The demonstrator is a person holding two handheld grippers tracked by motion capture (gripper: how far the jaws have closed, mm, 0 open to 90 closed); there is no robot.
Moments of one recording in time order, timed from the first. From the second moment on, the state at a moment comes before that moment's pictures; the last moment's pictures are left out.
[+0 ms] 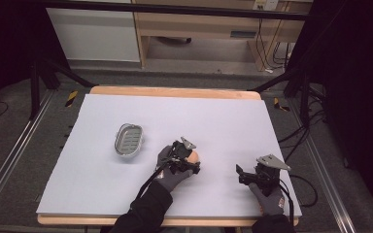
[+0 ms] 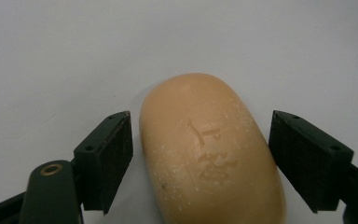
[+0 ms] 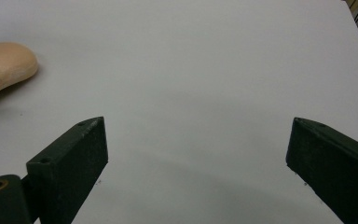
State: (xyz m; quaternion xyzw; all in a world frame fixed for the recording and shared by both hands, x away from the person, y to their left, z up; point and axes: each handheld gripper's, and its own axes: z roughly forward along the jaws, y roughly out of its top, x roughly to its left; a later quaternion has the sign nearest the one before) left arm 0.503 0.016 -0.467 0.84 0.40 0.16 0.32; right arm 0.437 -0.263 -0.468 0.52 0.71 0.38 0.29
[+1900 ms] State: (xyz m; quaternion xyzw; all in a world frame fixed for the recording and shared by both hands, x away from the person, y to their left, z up) left arm 0.509 0.015 -0.469 0.86 0.40 0.14 0.29; right arm 0.438 -0.262 -0.469 0.52 0.71 0.38 0.29
